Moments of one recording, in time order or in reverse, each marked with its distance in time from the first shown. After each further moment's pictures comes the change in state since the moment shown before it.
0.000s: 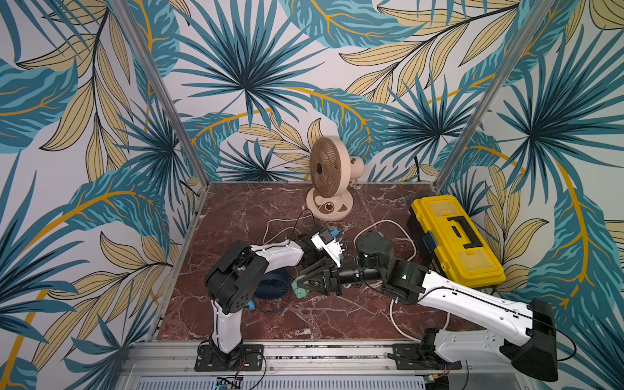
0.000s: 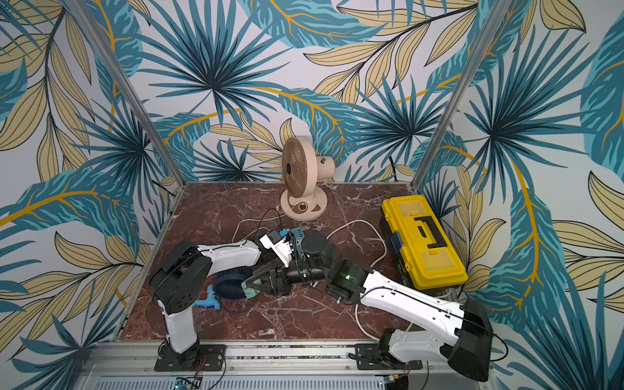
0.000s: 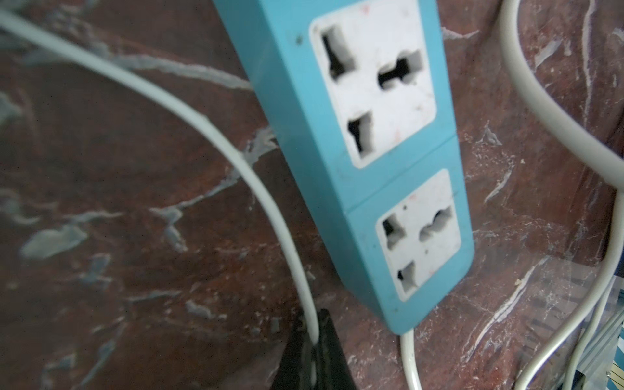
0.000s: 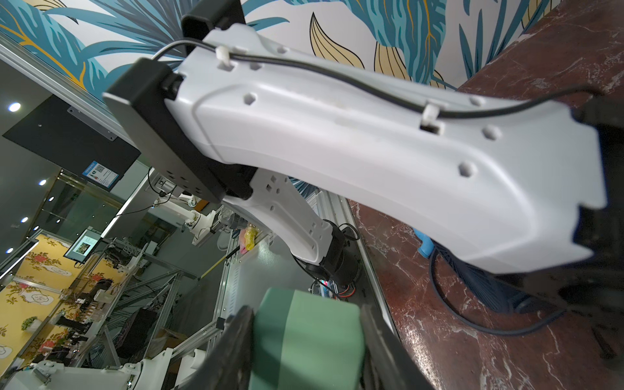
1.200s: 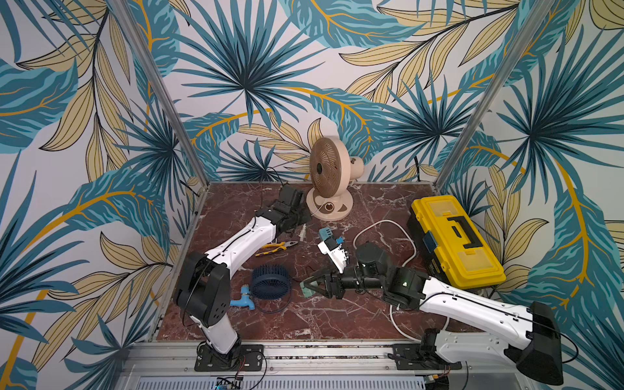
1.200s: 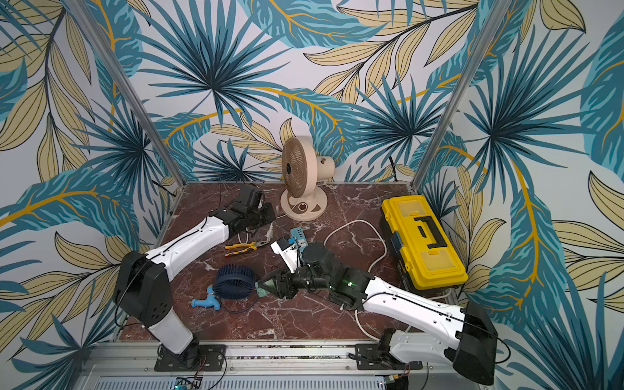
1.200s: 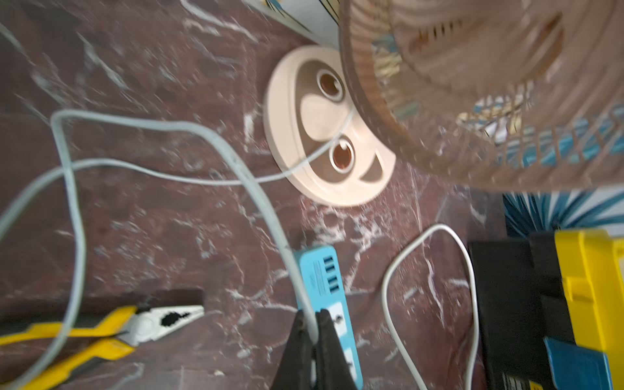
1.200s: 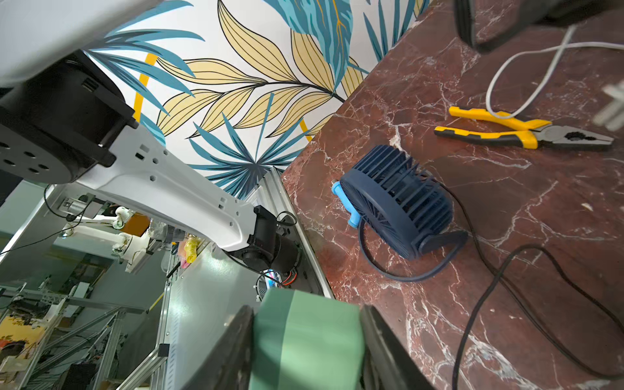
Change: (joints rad) left arm 0.282 -0.163 0.267 -0.081 -0.227 -0.021; right arm 0.006 -0.051 -0.115 -0.089 0.234 -0.027
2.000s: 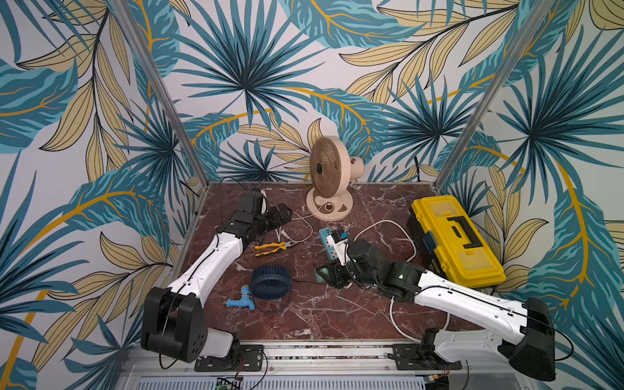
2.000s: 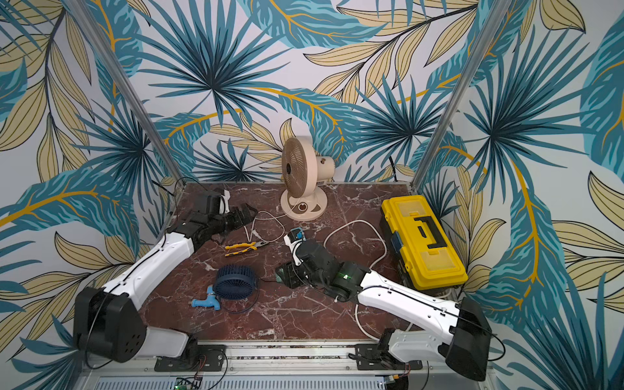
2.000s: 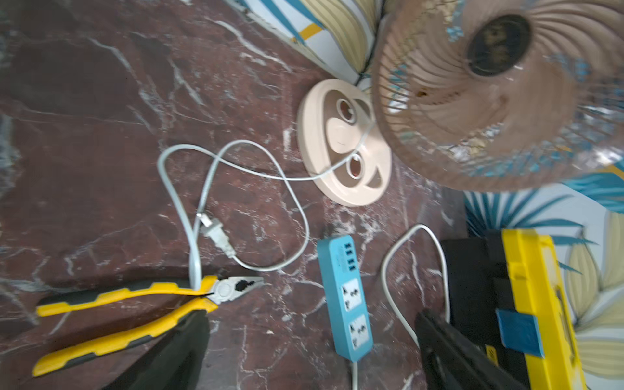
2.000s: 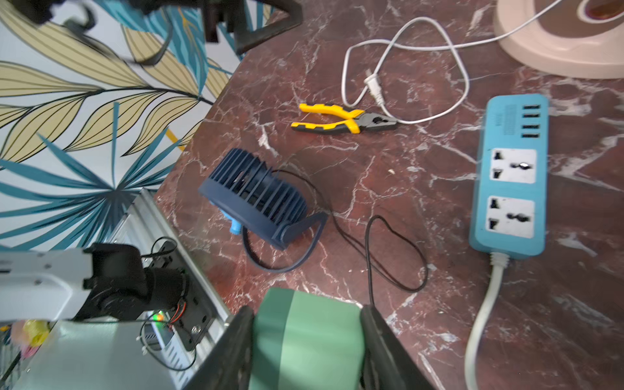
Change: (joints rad) left arm 0.177 -0.376 -0.369 0.116 0.322 0.050; right arm -0.051 0.088 0.100 -0.256 0.362 -0.023
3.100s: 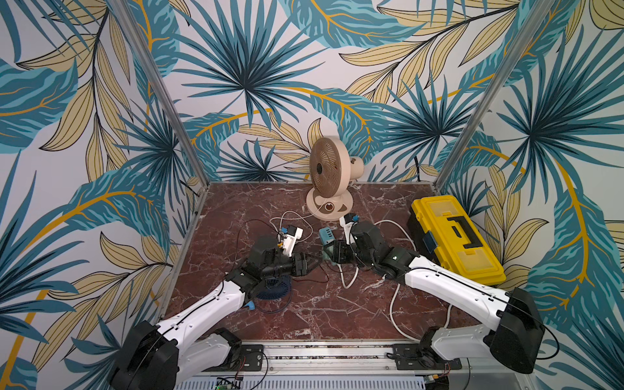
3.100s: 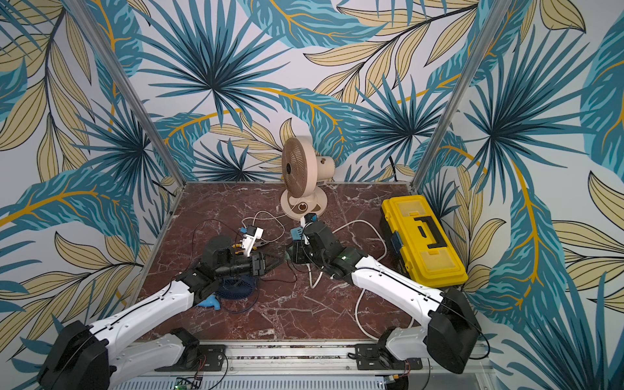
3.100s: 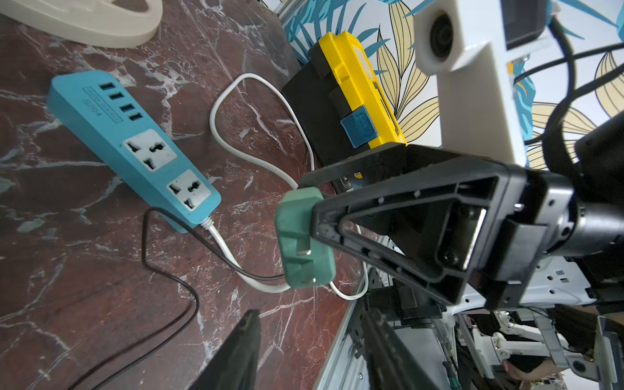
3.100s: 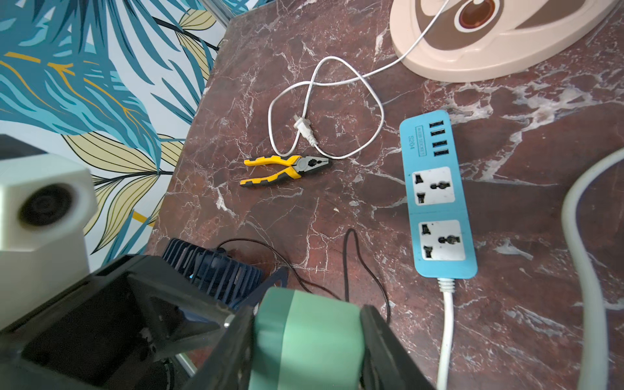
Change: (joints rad) left arm -0.301 -0.239 -0.459 0.463 0.331 -0.006; right arm -0.179 0.093 0.014 0.089 -0.061 0.118
